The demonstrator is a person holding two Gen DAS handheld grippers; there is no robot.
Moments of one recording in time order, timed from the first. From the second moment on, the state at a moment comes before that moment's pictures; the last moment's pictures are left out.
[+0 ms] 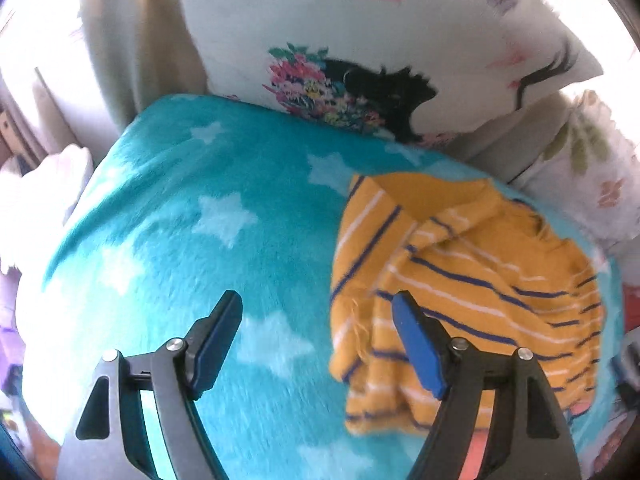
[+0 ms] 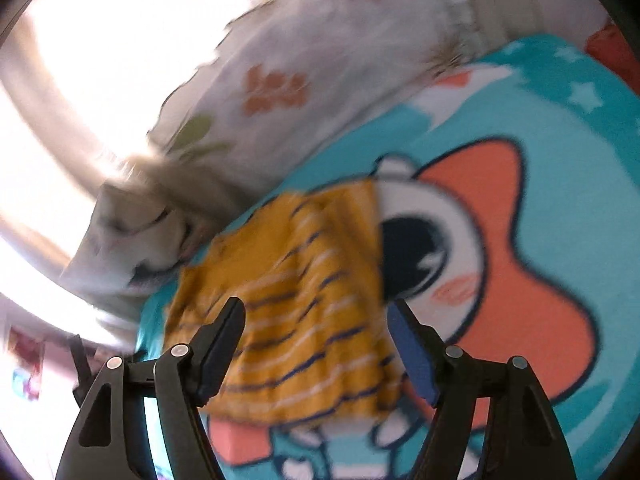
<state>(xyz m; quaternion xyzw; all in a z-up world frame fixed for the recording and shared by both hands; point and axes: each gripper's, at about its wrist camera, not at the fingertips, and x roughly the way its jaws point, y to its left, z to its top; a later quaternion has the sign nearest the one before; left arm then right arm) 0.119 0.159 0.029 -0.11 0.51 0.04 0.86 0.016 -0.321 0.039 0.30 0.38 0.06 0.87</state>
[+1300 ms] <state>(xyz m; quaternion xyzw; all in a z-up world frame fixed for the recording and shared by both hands) -0.061 0.131 0.043 -0.13 0.51 0.09 0.85 -0.018 -0.256 0.015 0.05 0.44 0.07 0.89</state>
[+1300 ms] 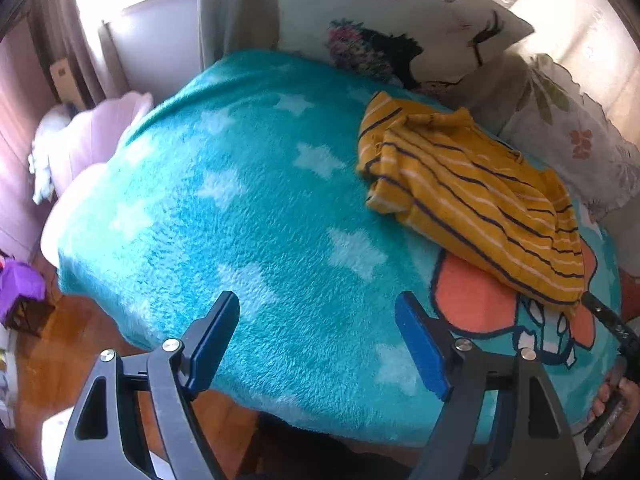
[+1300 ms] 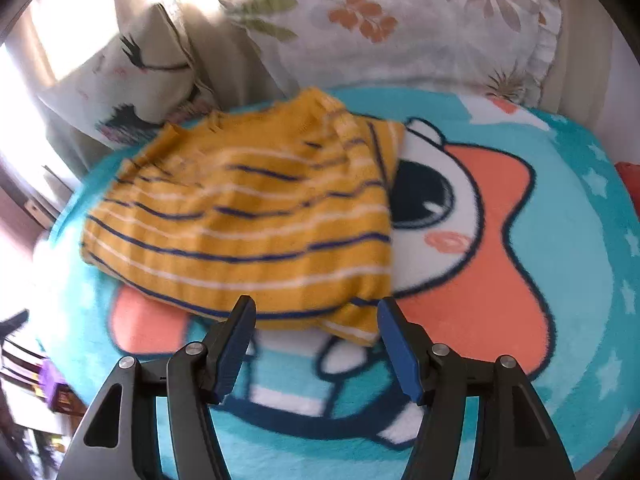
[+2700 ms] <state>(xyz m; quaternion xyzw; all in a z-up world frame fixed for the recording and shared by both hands) 0.013 0.265 -0.015 -0.13 0.56 -0.01 0.82 0.174 0.094 -0.010 -0.04 0.56 0.13 0.82</state>
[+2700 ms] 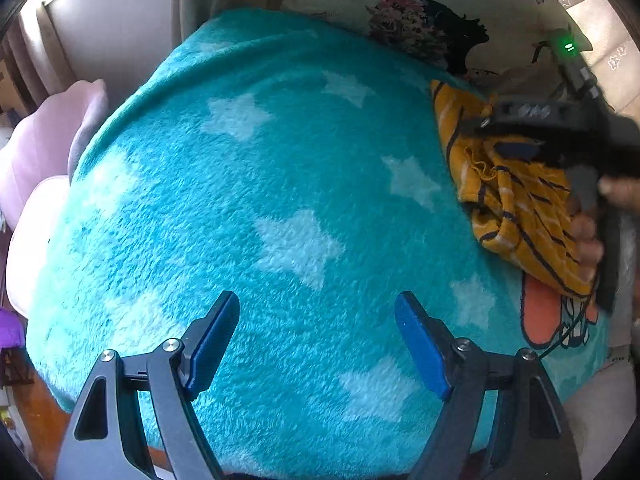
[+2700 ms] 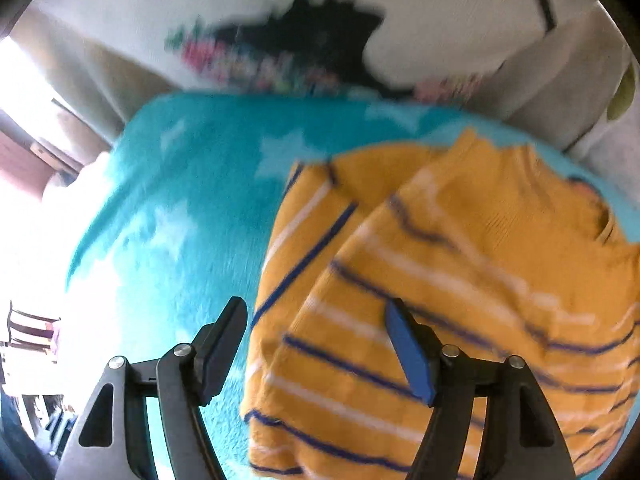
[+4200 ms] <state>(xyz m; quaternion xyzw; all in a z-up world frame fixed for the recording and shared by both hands) 0.030 0.025 0.014 -0.08 0.57 -0.02 0.82 0.077 -0.323 -0.012 0.25 0.43 0.08 0.87</state>
